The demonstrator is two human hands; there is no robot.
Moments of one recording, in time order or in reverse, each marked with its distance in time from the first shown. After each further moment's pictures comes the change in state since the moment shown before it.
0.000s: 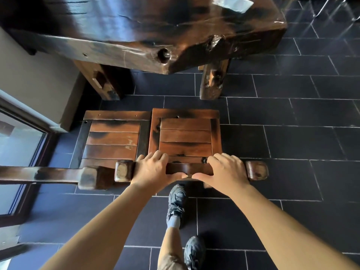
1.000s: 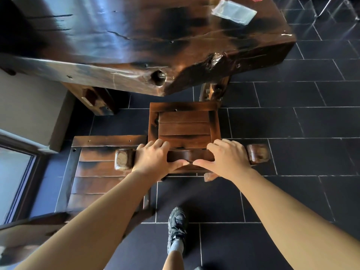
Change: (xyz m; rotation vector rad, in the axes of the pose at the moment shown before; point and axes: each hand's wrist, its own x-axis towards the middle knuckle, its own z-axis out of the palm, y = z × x) left_hand 0.198 -0.038 -0.022 0.041 -0.071 -0.012; right_hand 0.192 0.069 0.006 0.017 -0.009 -0.035
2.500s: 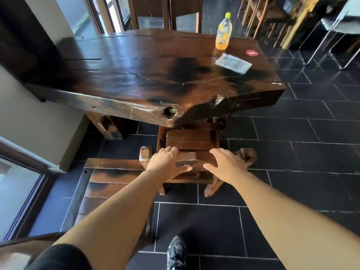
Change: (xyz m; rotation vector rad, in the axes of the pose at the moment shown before) left_hand 0.032 -0.006 -0.071 -0.245 -0.126 -0.059; right_hand 0.049 -0.006 -0.069 0.159 -0.260 0.231
